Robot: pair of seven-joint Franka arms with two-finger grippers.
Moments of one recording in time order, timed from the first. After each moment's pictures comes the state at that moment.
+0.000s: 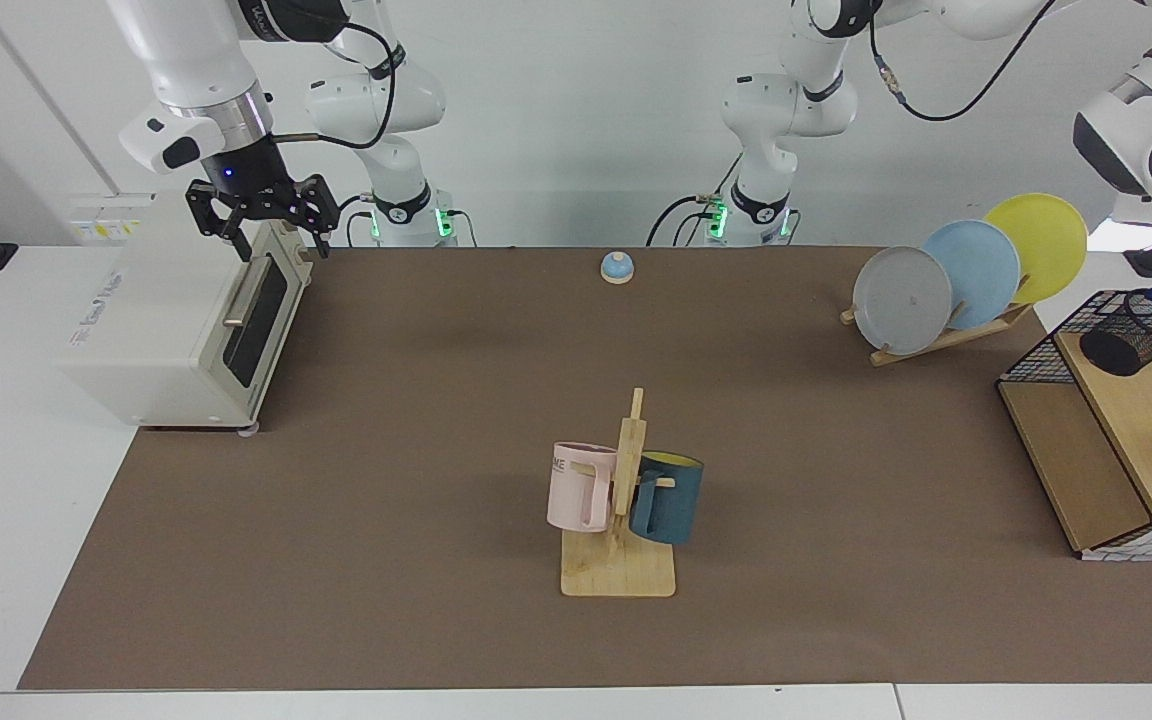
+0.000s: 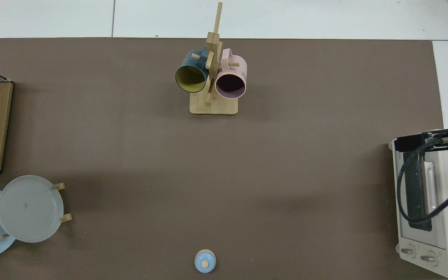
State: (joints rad) left arm -0.13 0.25 0.45 -1.47 0.90 1.68 1.64; right arm 0.16 -0.12 -0.13 -1.72 -0.02 1.64 -0.06
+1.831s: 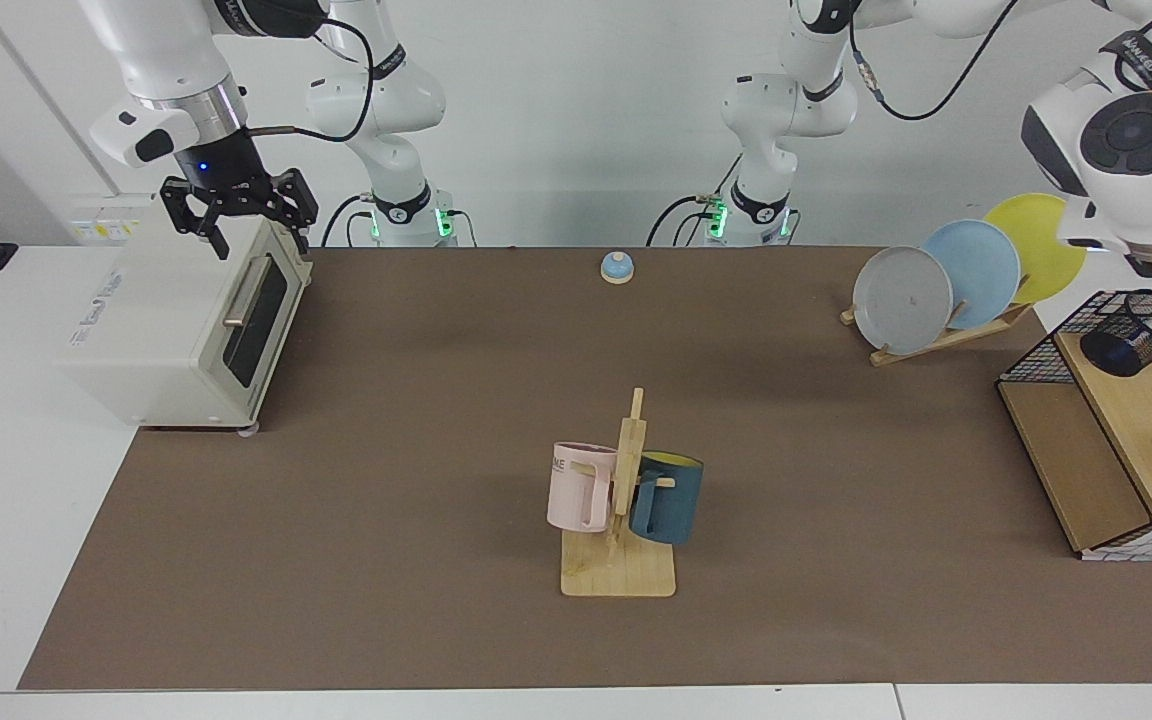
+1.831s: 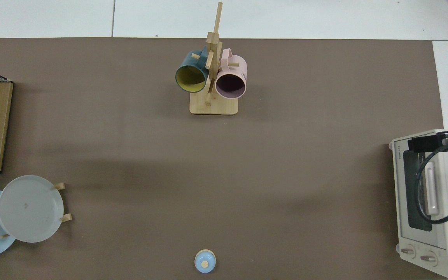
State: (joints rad) left arm -0.14 0.24 0.27 -1.43 0.74 1.70 1.49; right arm 0.11 -0.13 -0.13 -1.71 -0.02 1.64 -0.11
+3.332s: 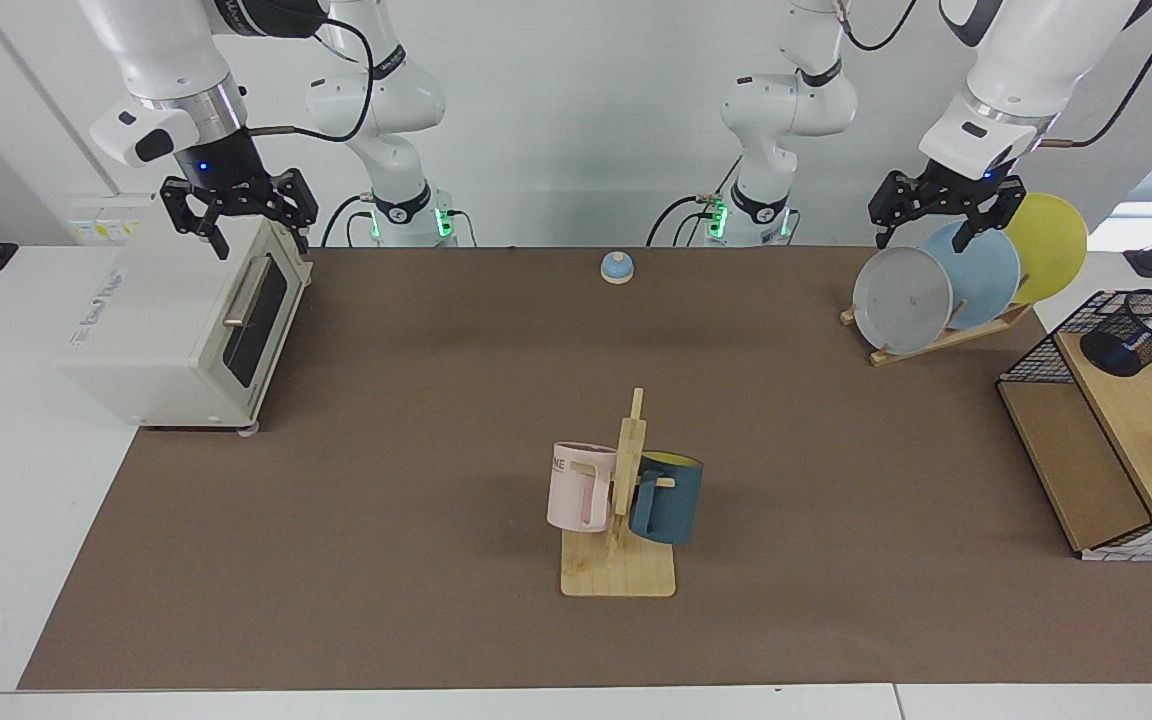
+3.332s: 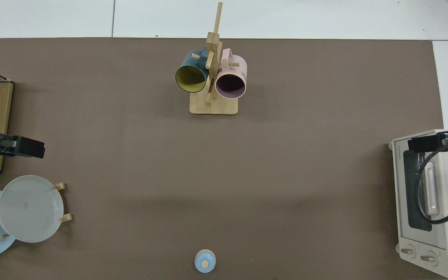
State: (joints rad) left arm -0.11 -0.05 0.06 -1.58 0.03 1.50 0.09; right arm 0.11 -0.13 -0.13 -1.71 -0.02 1.64 -0.11
